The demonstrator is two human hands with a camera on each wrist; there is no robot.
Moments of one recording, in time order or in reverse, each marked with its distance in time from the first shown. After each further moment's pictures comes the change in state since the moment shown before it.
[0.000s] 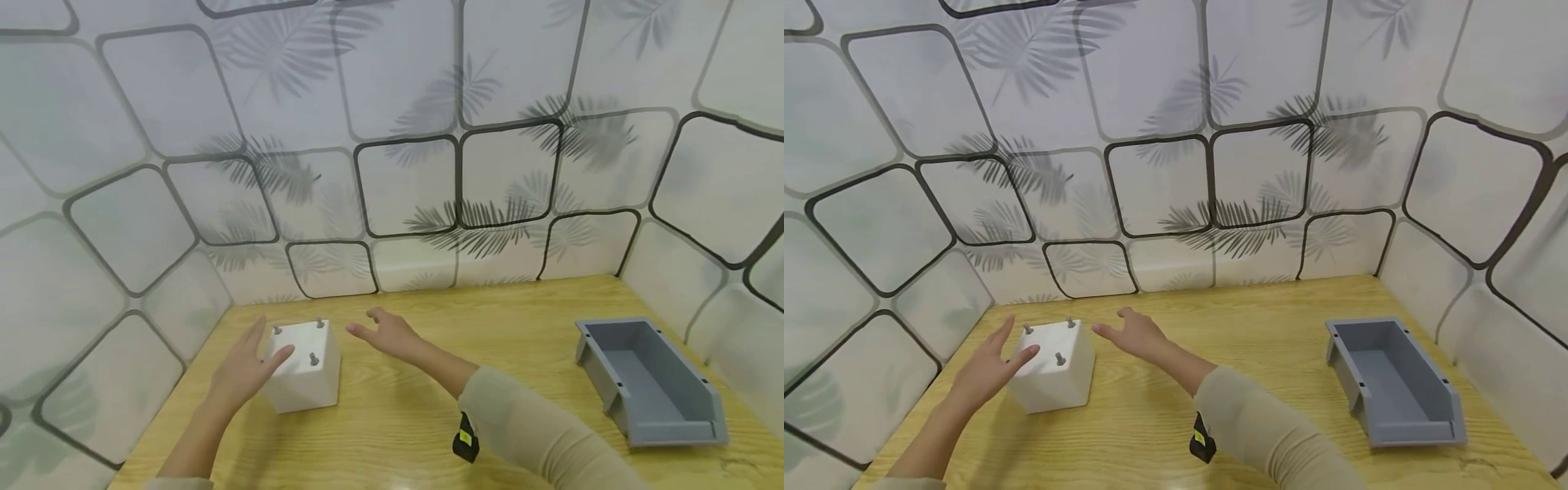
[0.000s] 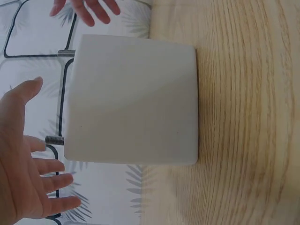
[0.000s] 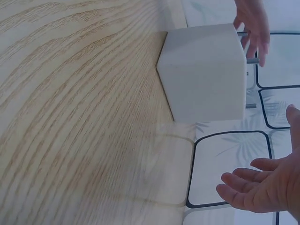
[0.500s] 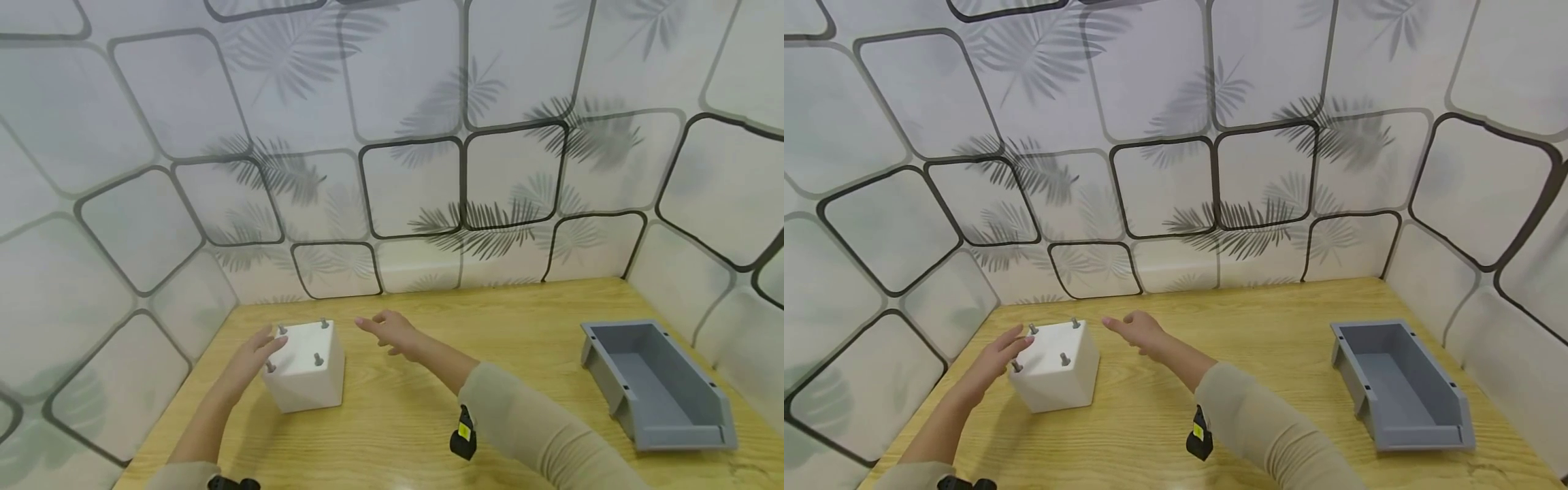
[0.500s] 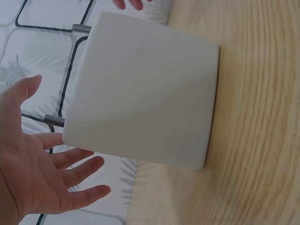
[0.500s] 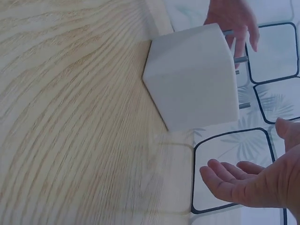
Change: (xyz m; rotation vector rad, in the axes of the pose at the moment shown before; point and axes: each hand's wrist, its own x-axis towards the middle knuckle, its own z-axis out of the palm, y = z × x) left_hand 0.009 -0.010 -0.004 -0.490 -0.248 -0.184; right_hand 0.009 0.004 0.002 0.392 -0.092 0.164
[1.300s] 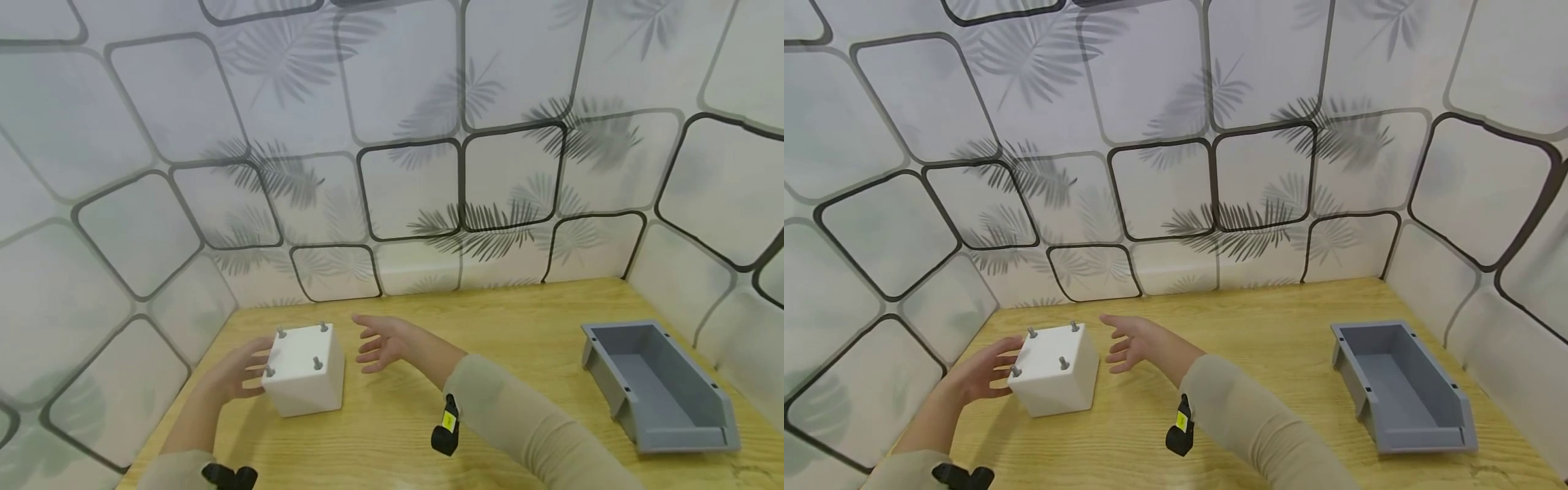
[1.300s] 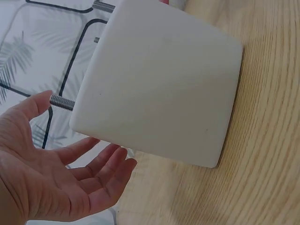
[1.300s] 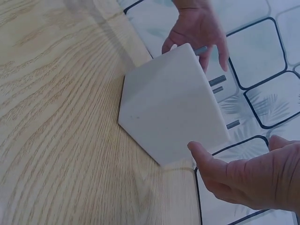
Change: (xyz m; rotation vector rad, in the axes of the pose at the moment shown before) left_hand 0.013 -0.012 -0.016 -0.380 -0.116 -0.278; right_hand 0.007 -0.021 0.008 0.688 -0.125 0.452
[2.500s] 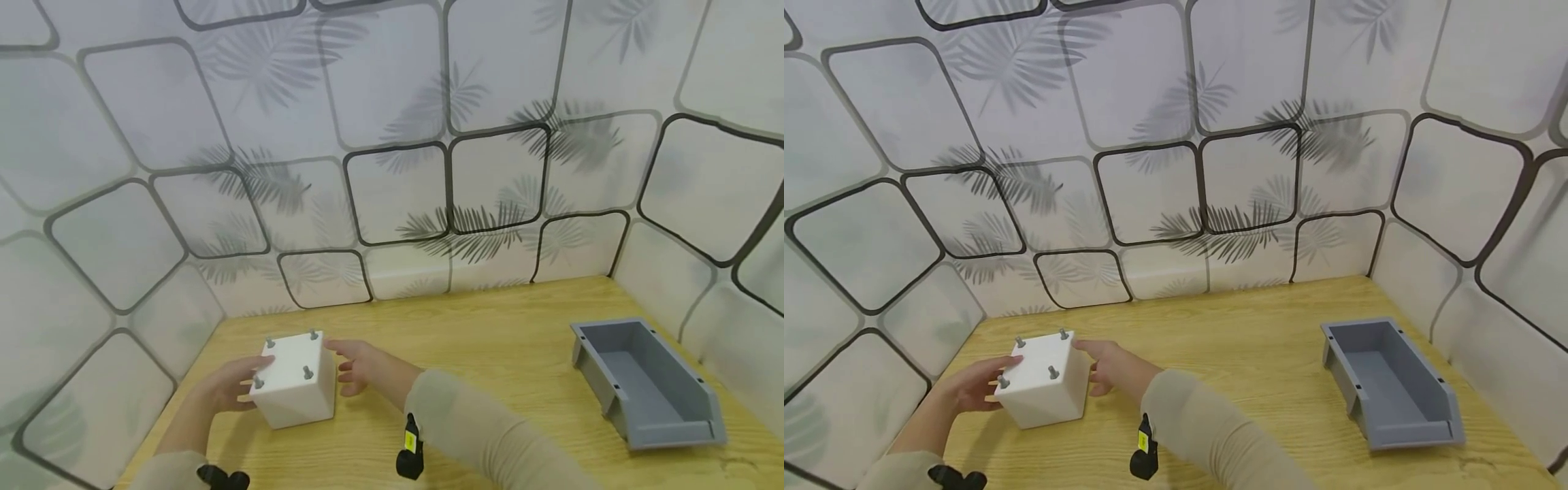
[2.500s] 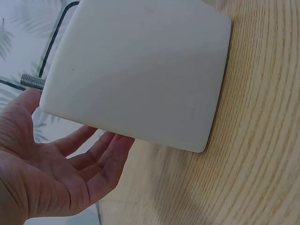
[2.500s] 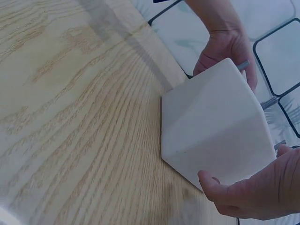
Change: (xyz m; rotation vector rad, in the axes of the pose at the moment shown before) left_hand 0.027 -0.015 -0.004 0.036 -0.073 -0.040; right_hand 0.031 0.034 0.034 0.068 0.205 0.012
